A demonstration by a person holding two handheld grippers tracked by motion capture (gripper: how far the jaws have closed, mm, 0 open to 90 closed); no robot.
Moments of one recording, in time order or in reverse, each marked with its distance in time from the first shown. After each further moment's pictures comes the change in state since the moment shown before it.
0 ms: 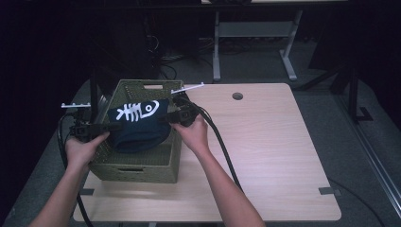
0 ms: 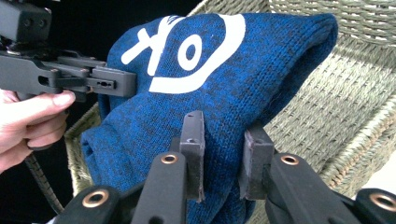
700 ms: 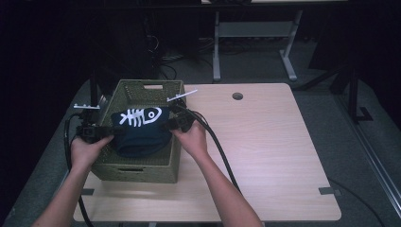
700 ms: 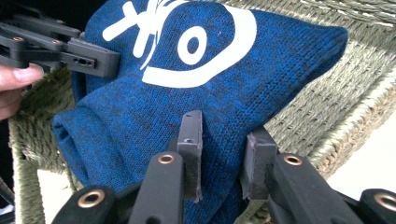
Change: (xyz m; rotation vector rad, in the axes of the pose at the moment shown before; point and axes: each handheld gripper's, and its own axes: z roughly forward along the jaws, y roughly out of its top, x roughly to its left) left arm -0.002 -0.002 0.016 0.100 0.098 0.066; right arm -0.001 -0.013 0.018 0.078 -0.098 -0.056
